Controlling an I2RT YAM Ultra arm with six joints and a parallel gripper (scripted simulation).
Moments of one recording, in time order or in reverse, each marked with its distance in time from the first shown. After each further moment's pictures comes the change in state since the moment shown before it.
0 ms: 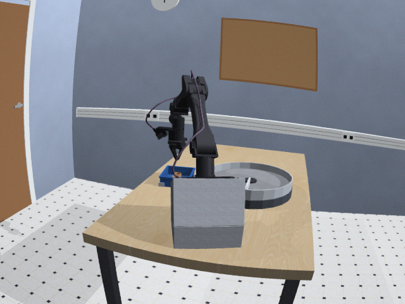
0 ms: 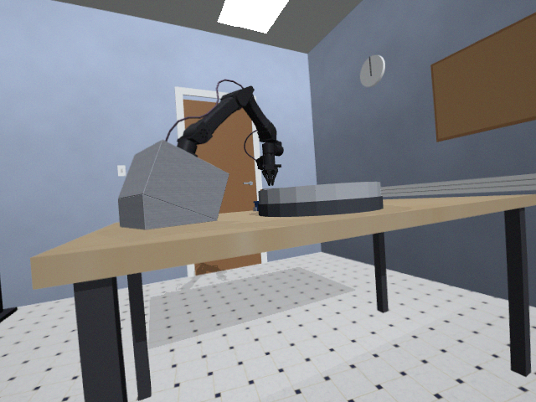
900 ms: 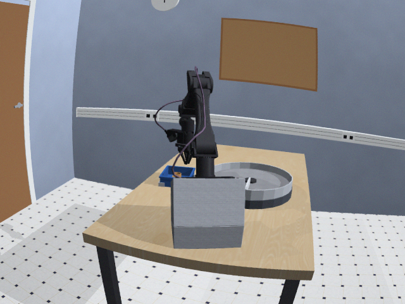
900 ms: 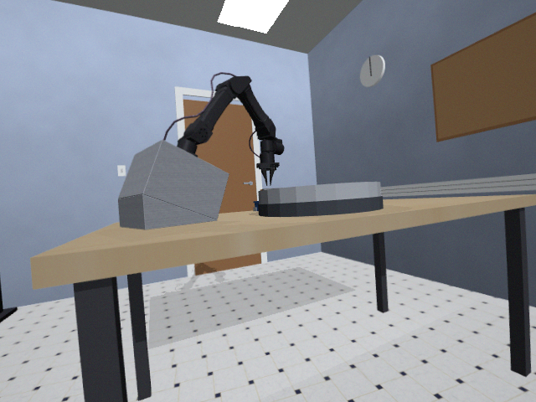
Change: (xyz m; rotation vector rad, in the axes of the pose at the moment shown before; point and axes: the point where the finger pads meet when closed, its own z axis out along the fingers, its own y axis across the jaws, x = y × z) arm 0.060 0.039 0.002 -0.031 0.029 0.360
